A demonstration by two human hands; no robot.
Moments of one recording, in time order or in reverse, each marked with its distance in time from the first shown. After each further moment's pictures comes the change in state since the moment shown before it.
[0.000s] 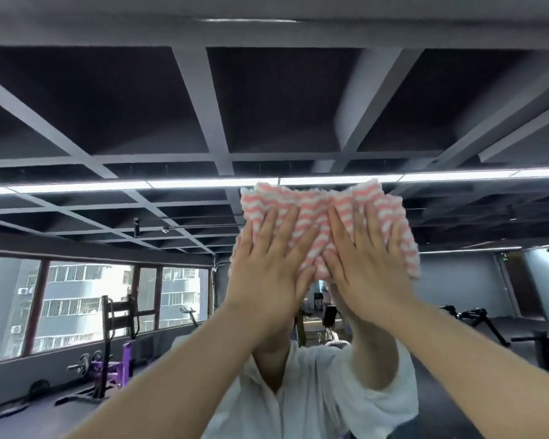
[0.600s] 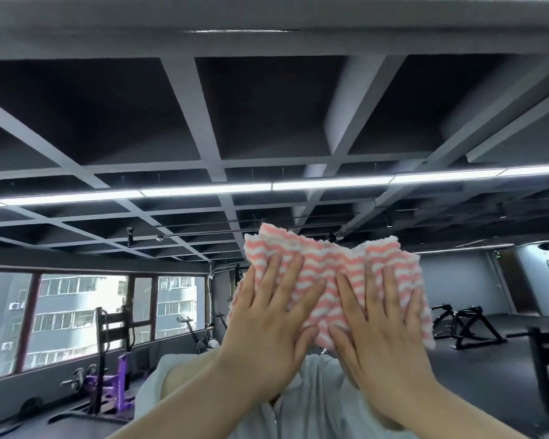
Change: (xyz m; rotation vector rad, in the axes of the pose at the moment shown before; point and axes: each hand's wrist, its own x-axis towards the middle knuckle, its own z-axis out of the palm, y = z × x) left_hand -0.045 0.025 0.016 0.000 -0.053 0.165; right_hand -0.083 0.013 0.030 -0.045 0.049 0.002
